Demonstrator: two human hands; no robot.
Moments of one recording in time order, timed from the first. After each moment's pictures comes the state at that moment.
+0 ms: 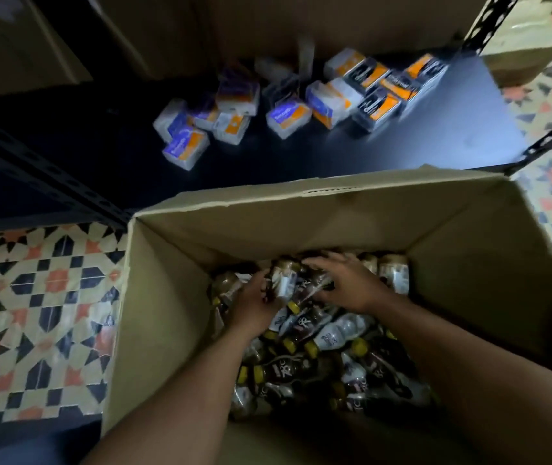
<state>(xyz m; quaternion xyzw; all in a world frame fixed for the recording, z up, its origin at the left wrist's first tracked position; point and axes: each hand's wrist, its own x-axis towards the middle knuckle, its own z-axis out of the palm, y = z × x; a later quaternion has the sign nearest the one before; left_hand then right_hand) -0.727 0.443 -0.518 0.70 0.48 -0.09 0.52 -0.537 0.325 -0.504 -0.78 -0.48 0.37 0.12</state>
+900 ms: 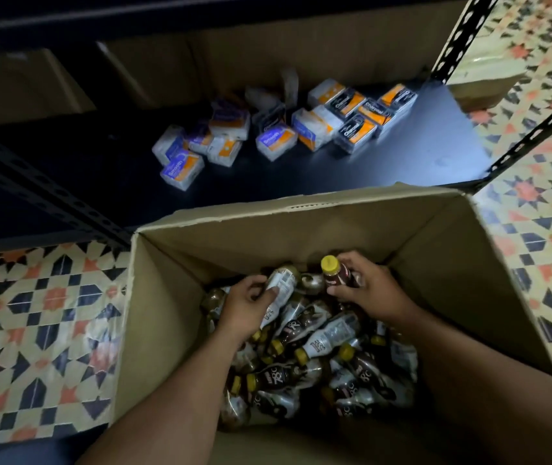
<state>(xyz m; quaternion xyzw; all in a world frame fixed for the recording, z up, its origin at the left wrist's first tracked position) -0.721 0.444 -0.494 0.63 0.51 0.01 0.58 -0.514 0.275 -0.479 -0.80 -0.34 0.36 0.35</state>
